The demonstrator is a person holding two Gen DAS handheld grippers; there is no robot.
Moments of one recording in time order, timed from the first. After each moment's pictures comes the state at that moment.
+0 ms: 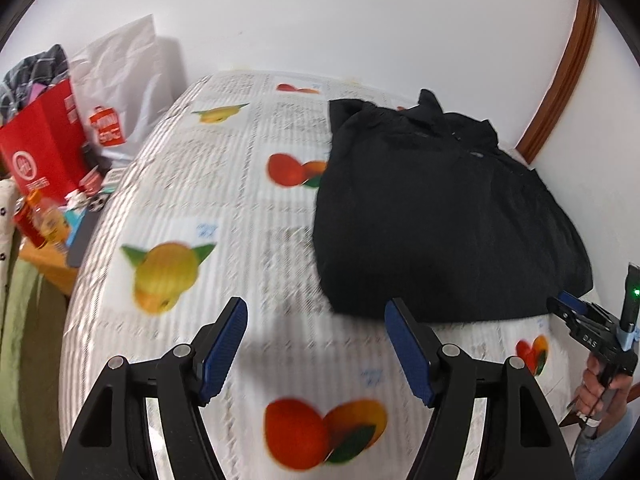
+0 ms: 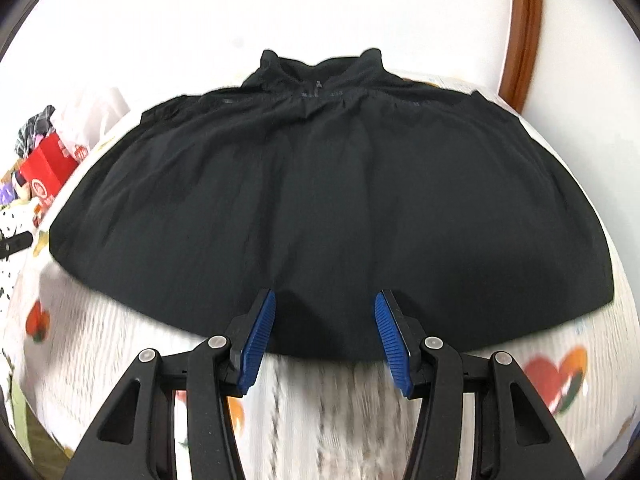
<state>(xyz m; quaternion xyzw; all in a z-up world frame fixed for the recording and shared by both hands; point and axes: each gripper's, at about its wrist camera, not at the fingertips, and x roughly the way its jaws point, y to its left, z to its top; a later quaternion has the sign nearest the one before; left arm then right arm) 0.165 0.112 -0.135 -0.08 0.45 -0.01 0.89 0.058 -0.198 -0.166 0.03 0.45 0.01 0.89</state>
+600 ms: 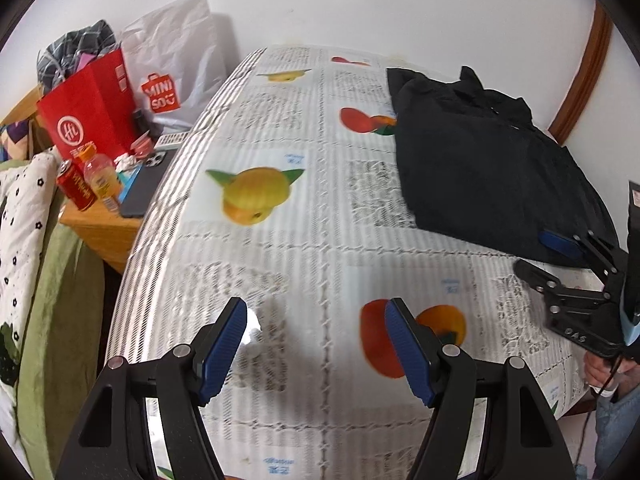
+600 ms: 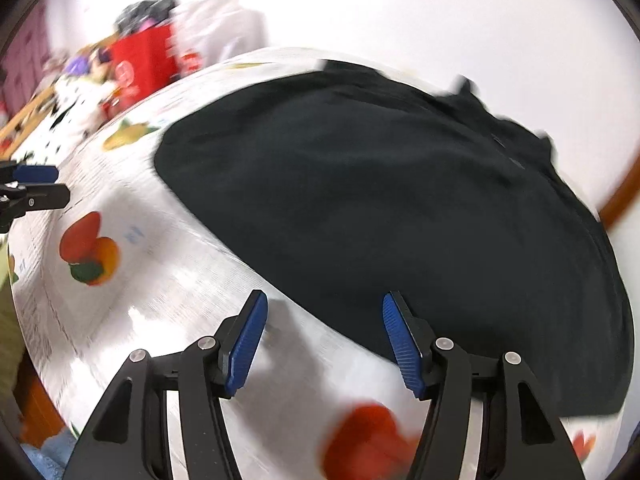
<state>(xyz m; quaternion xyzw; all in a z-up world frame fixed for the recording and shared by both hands) 0.113 0.152 -0.147 -0.07 0.48 0.05 0.87 0.072 -0.009 -0.164 -0.16 0.42 0.17 0.87</state>
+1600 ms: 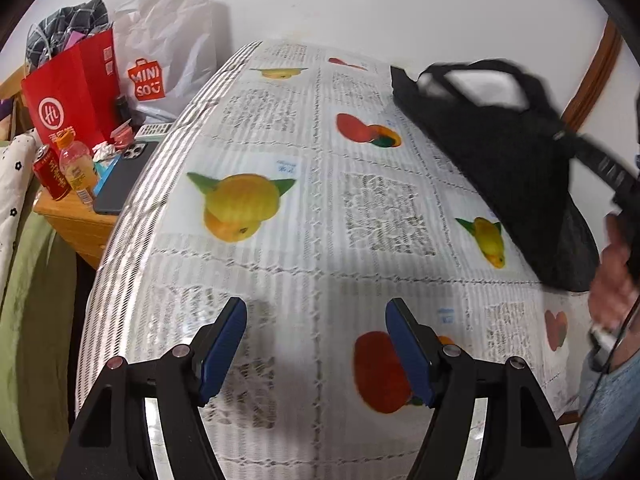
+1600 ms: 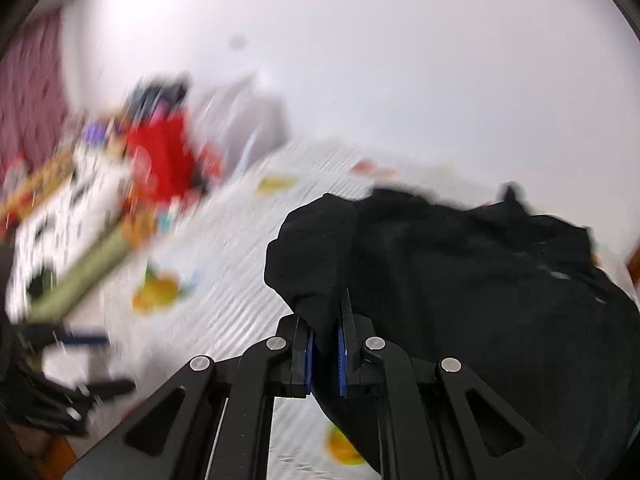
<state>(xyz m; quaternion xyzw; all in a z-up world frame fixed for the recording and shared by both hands) 0.135 0.160 -0.154 -0.12 0.47 0.01 0.87 0.141 -0.001 -0.069 -0.02 0.31 0.17 0.94</state>
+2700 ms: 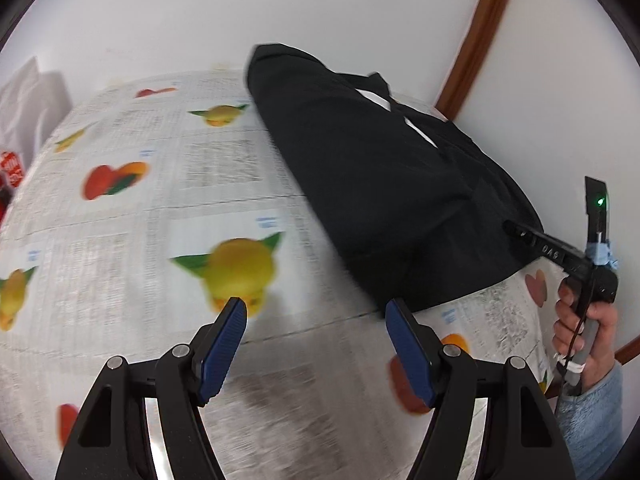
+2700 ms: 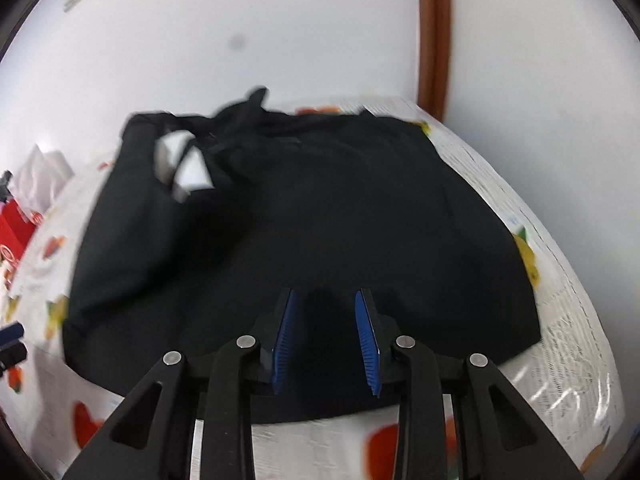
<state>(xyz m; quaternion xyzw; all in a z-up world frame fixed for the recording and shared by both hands) 0.188 -0.050 -0.144 -0.05 0.45 -0.13 0.88 0.078 -0.321 -0.162 0.08 0.41 -0.09 0.90</state>
